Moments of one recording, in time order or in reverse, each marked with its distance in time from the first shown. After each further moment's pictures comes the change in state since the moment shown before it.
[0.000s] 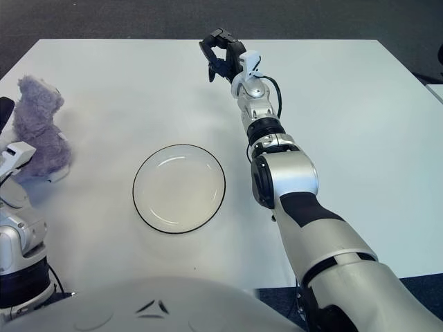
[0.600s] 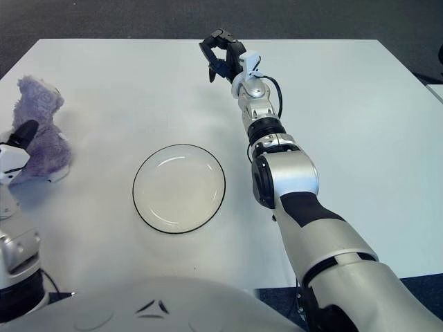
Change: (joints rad) left arm 0.124 0.225 0.089 -0.164 -0.441 -0.030 -0.671; right arm 0.000 -0.004 0.000 0.001 -0.014 0.006 0.000
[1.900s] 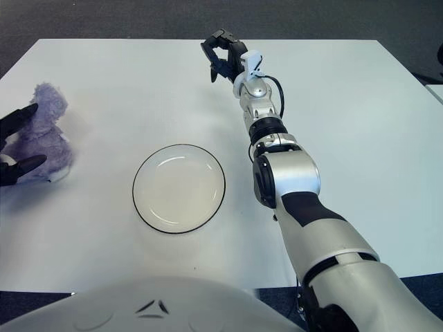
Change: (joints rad) left arm 0.097 0.360 0.084 0.161 -0.421 -0.089 -0.230; right arm 0.000 -0.006 -0.002 0.000 -0.002 0.001 0.002
